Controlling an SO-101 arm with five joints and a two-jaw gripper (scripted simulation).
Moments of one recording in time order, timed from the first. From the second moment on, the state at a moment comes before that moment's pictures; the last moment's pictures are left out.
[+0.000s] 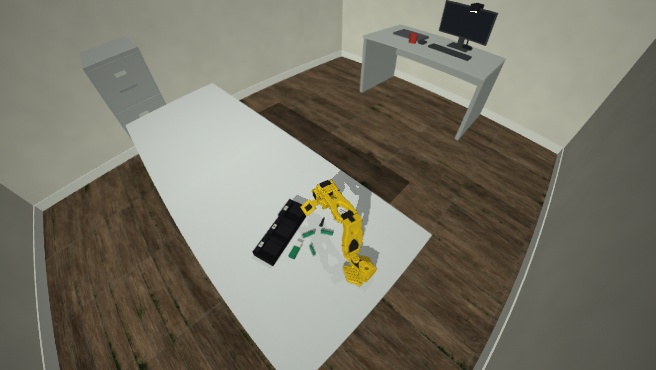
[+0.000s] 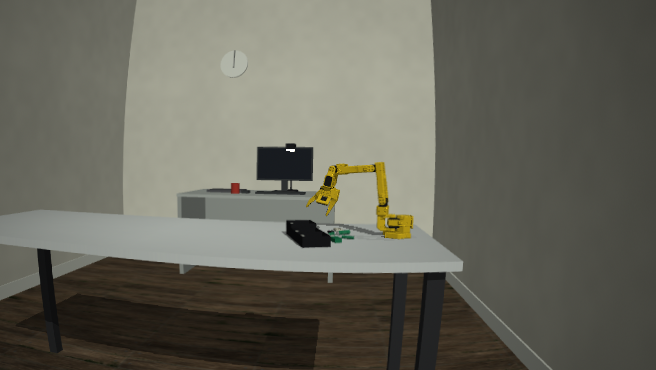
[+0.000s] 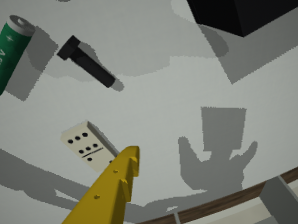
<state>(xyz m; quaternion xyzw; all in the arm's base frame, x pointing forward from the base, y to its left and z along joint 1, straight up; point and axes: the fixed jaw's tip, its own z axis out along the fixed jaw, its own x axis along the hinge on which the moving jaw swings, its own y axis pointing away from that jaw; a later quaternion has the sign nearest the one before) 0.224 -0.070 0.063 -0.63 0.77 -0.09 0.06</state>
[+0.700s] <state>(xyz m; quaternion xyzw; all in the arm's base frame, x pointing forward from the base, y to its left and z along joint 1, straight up) 0.182 -0.108 0.060 -0.74 0.67 -0.03 0.01</state>
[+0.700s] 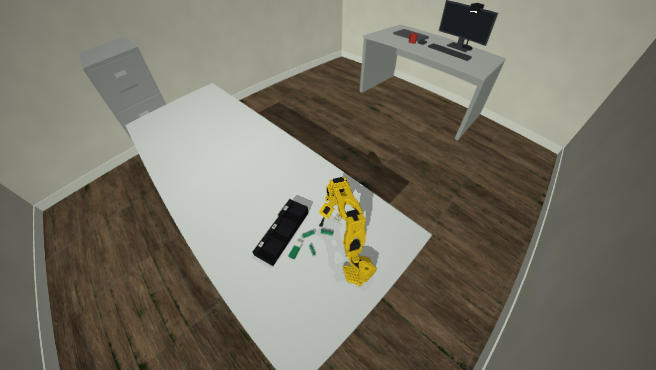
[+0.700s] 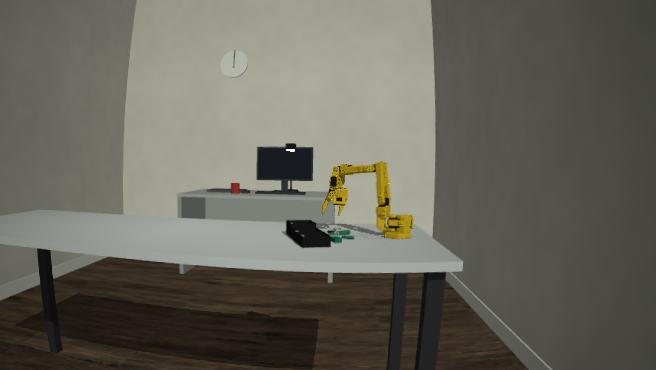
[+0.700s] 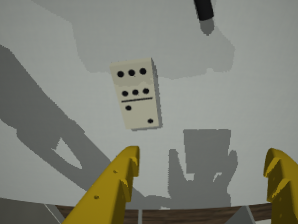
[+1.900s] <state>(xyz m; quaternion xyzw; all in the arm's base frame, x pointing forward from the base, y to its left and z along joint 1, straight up) 0.164 -0.118 0.059 -0.77 0.64 0.00 0.00</state>
